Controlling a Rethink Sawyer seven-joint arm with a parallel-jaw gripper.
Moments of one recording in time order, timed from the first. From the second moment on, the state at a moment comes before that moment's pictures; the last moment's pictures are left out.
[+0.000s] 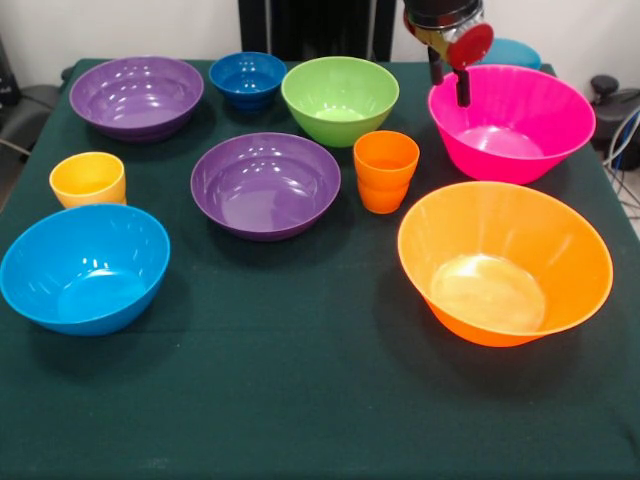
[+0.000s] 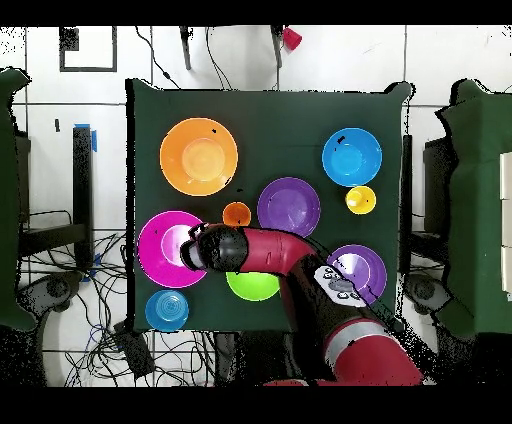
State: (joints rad) arm -0.40 -0.65 0.33 2.00 -0.07 0.42 2.76
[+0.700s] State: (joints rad) arm -0.42 -0.64 0.35 2.00 -0.07 0.42 2.76
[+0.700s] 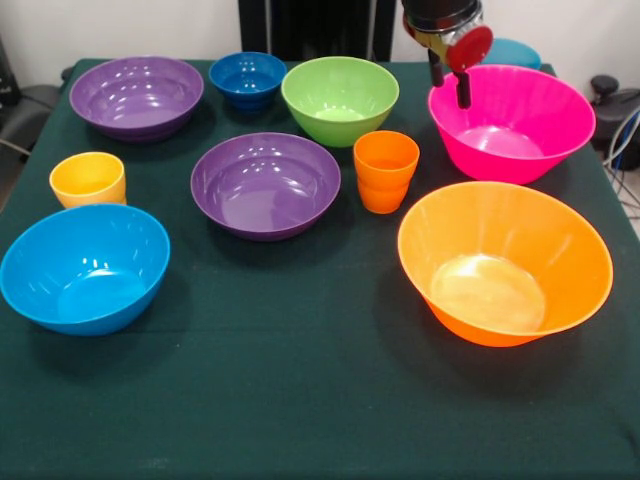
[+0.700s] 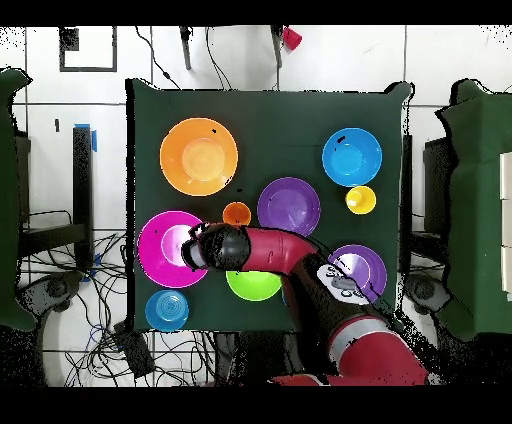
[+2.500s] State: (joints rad) arm -0.44 -0.56 0.35 1.97 -0.20 0.42 2.76
